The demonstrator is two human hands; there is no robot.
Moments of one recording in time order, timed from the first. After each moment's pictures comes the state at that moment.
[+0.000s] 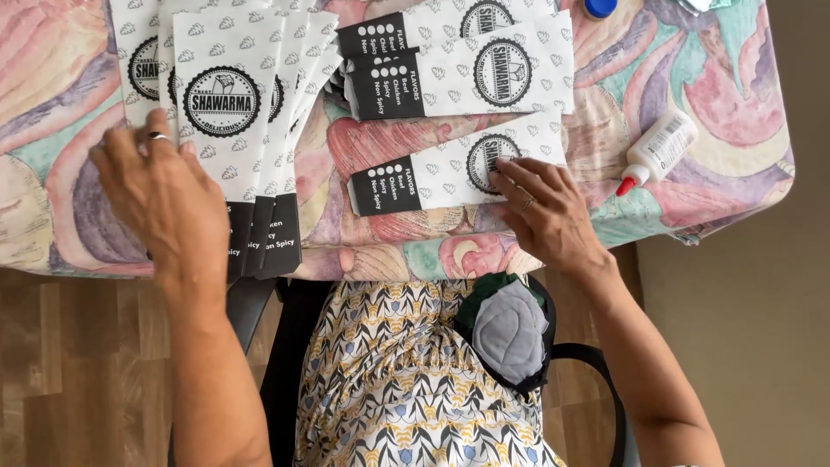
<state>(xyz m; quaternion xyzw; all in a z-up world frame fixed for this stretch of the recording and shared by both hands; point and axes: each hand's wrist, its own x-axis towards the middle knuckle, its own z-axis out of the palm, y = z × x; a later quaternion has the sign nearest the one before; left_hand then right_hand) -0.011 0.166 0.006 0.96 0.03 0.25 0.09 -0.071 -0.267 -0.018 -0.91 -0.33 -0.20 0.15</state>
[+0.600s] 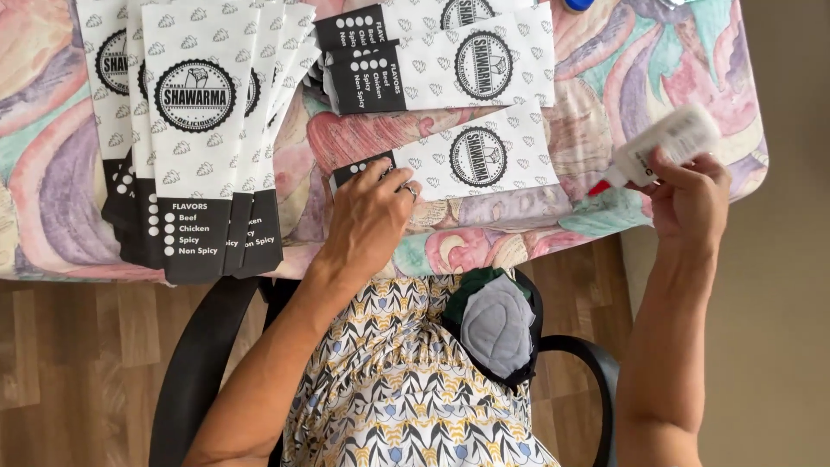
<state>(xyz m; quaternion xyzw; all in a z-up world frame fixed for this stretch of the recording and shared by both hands) -0.041 0.001 -0.028 0.92 -0.34 0.11 0.17 -0.090 -0.412 0.001 -0.64 0.31 -0.18 0.68</state>
